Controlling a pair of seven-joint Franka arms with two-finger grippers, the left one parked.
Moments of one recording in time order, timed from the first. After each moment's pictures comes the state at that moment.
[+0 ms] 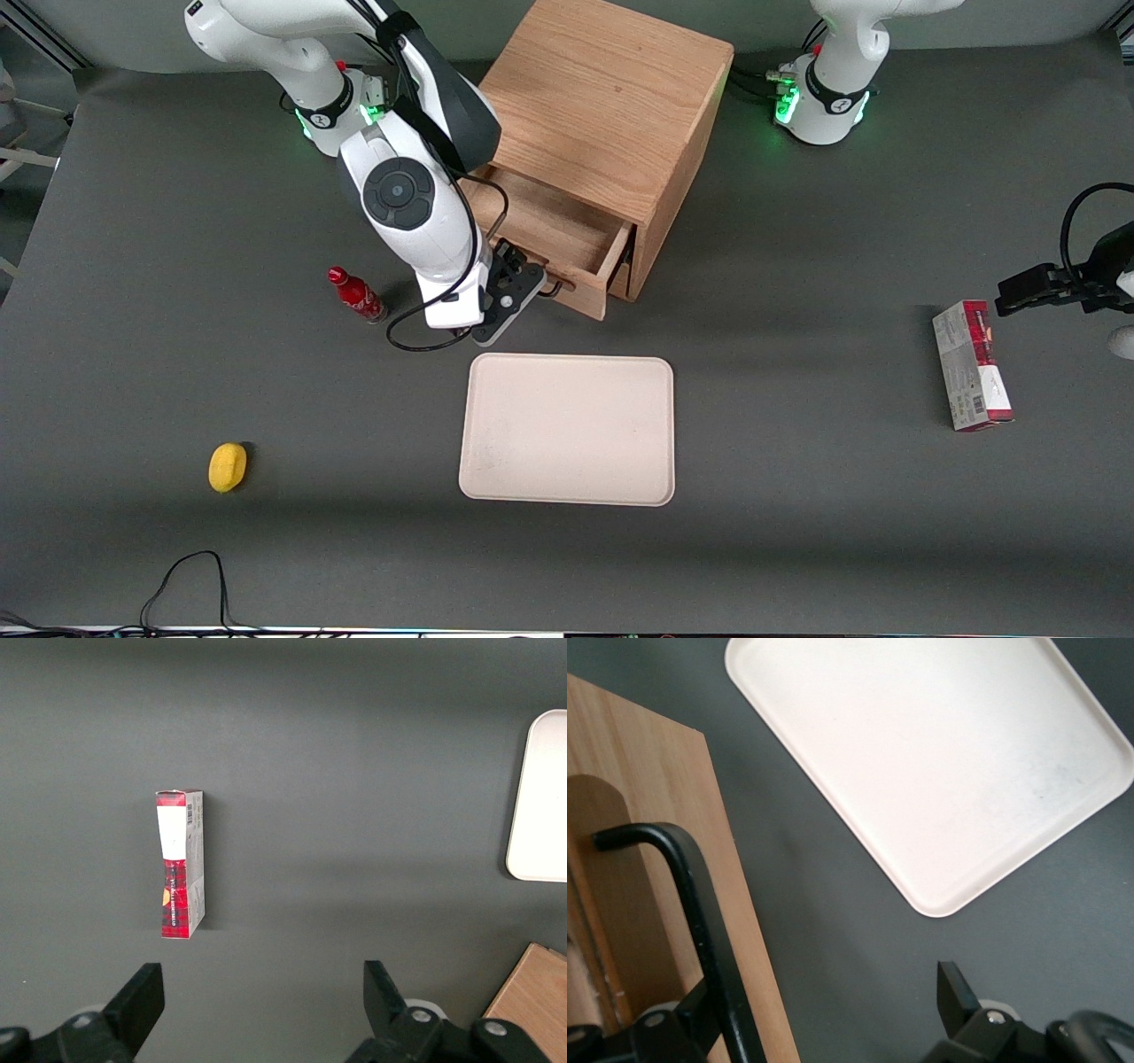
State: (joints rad) arm 0.68 0.39 -0.09 -1.61 0.14 1.98 -0.29
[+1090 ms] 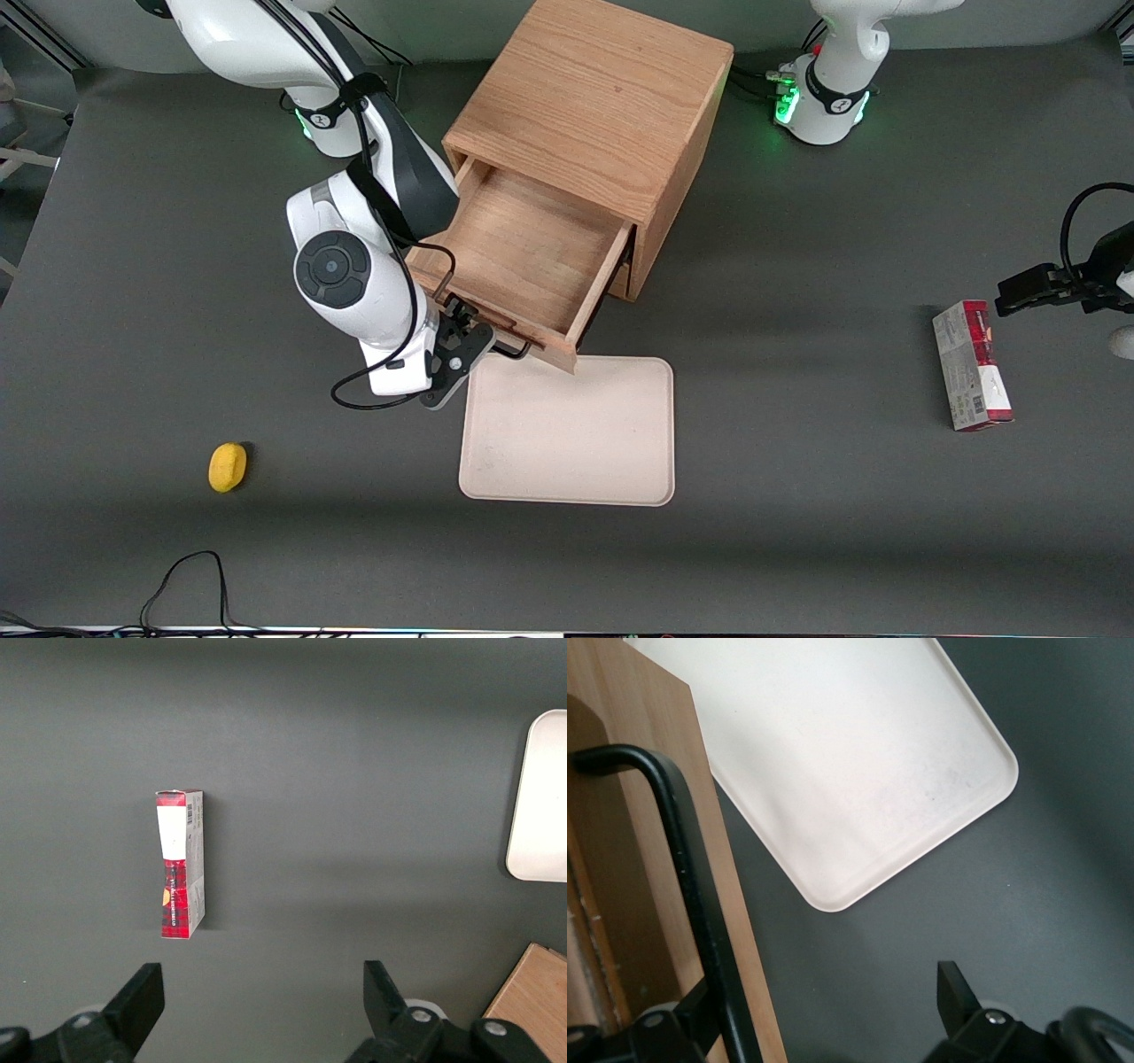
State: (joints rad) arm 0.55 0.51 -0.10 -1.42 0.11 1.90 -0.45
